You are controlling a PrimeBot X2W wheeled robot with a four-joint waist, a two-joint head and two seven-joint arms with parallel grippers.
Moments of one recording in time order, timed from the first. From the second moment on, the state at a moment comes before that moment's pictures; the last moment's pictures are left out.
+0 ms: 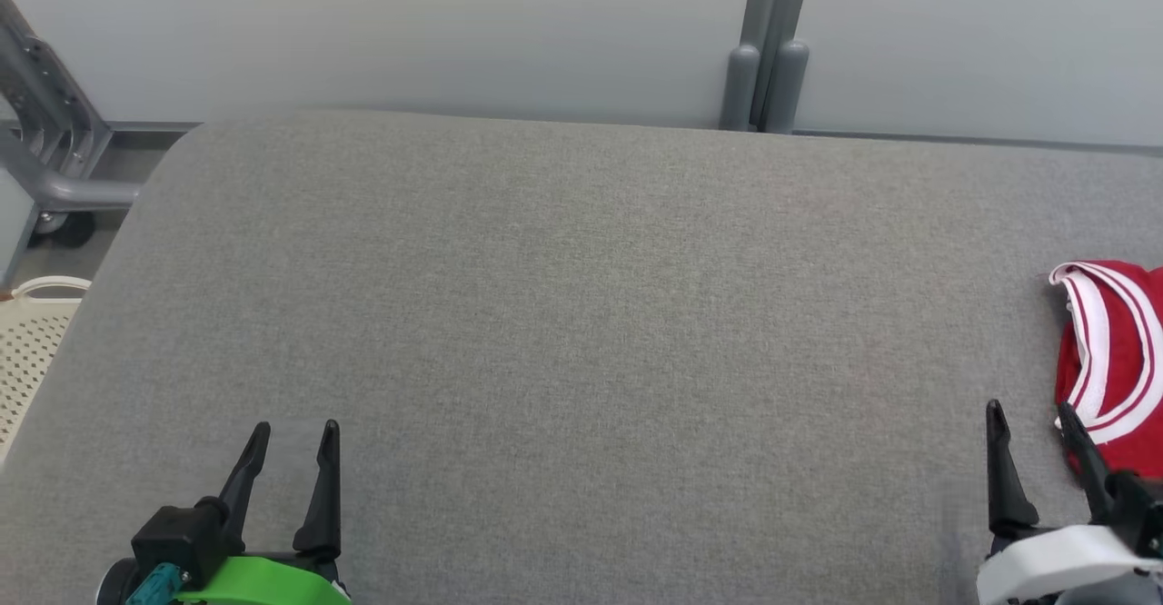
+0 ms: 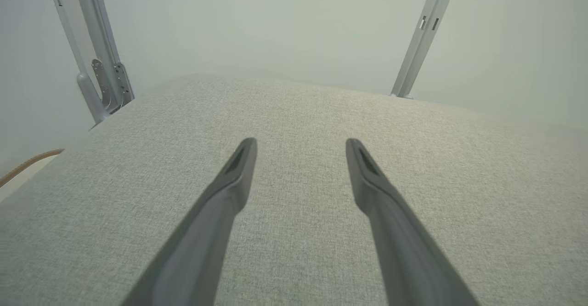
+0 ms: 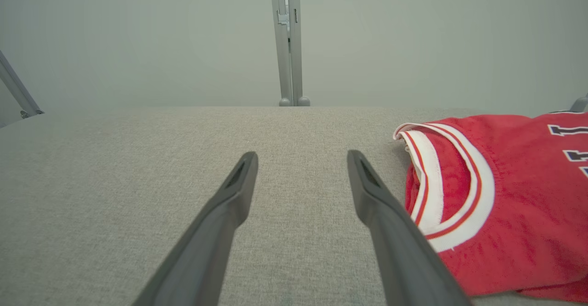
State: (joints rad) left arm 0.01 0.20 -0.14 0.24 -0.38 -0.12 -0.26; right arm 0.06 -0.10 -0.14 0.16 0.16 0.13 -0.25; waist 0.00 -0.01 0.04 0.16
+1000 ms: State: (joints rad) left arm 0.01 0.22 -0.18 0.28 -0.40 -0.13 -0.26; right arm 0.09 -0.05 -0.22 0.19 0.01 0.13 -0.26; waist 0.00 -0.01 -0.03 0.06
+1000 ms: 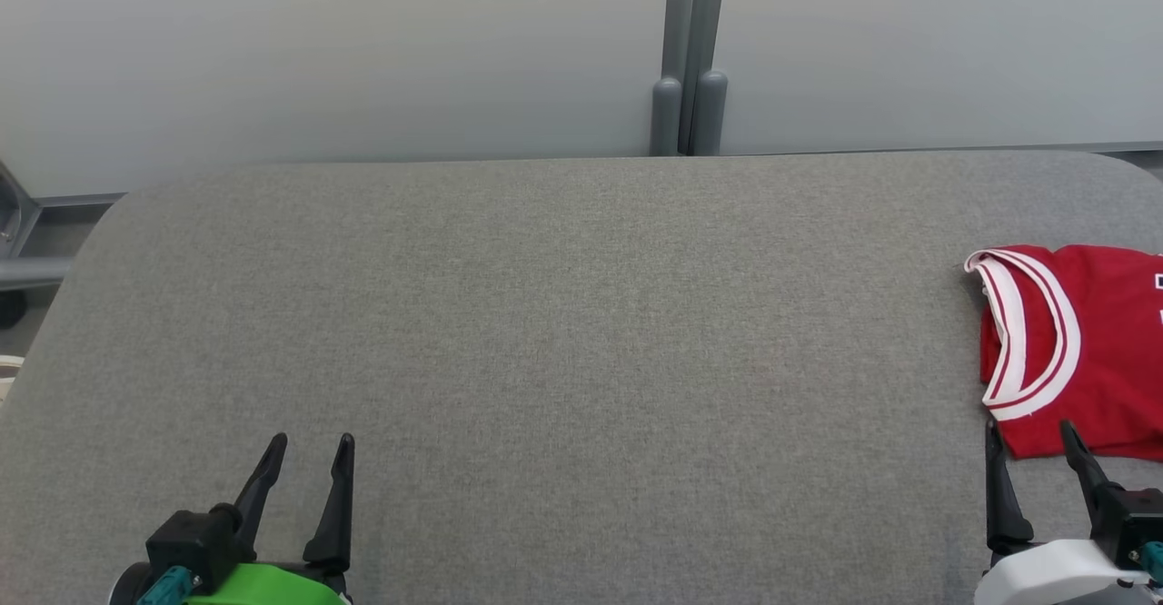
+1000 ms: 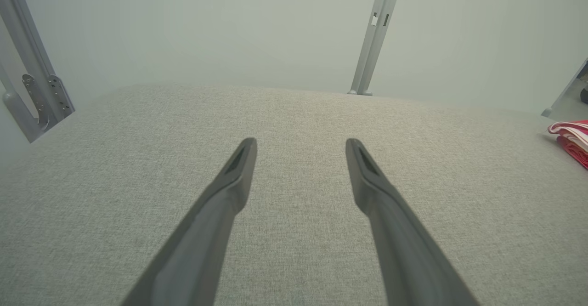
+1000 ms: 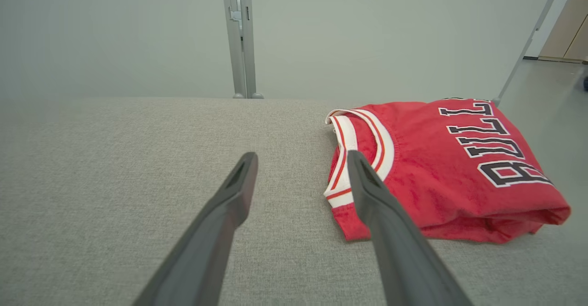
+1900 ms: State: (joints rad) left arm 0.02 0.21 -0.17 0.30 -0.40 -0.13 -0.26; right arm 0.10 -0.04 -0.21 0.24 -0.01 0.13 -0.26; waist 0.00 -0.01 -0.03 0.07
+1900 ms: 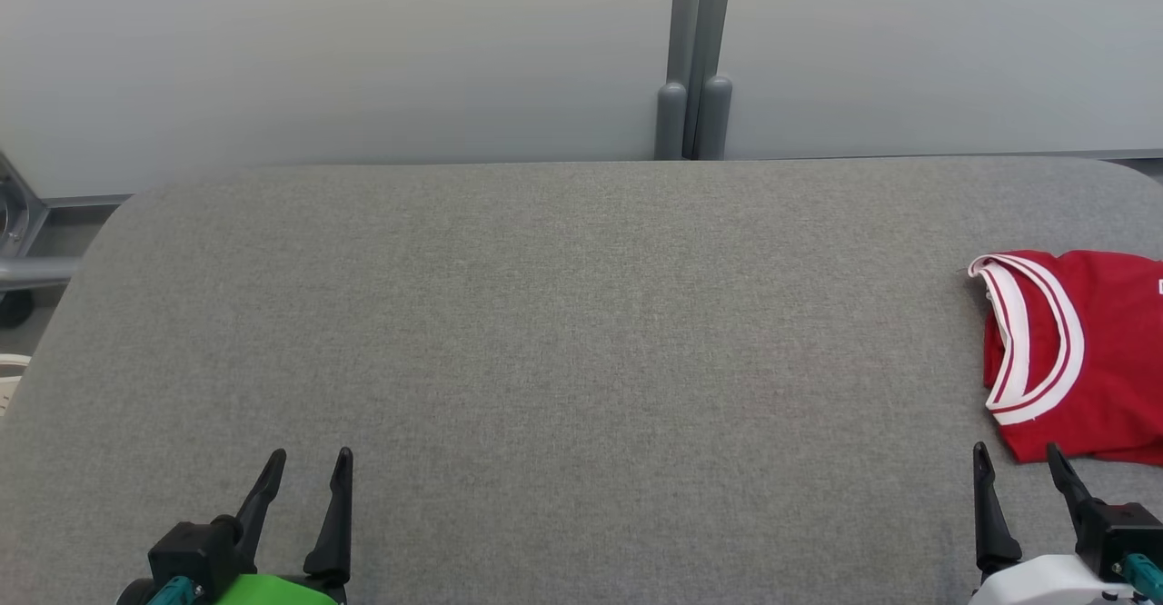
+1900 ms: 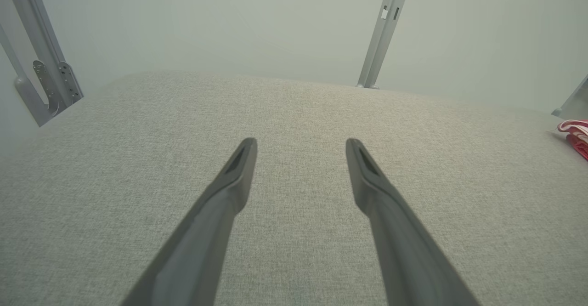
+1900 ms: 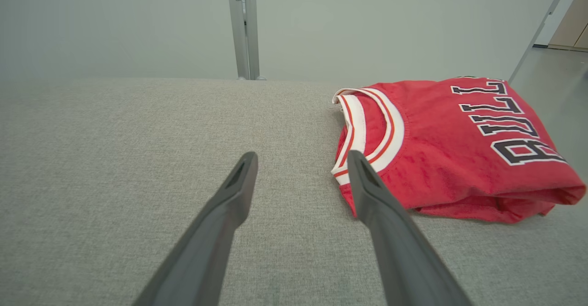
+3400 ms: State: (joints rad) left arm 0.02 0.14 -0.07 0.29 -0.92 -0.13 -0.11; right arm 0.05 -0.03 -0.17 0.26 0.68 0.13 -0.10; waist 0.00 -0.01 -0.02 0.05
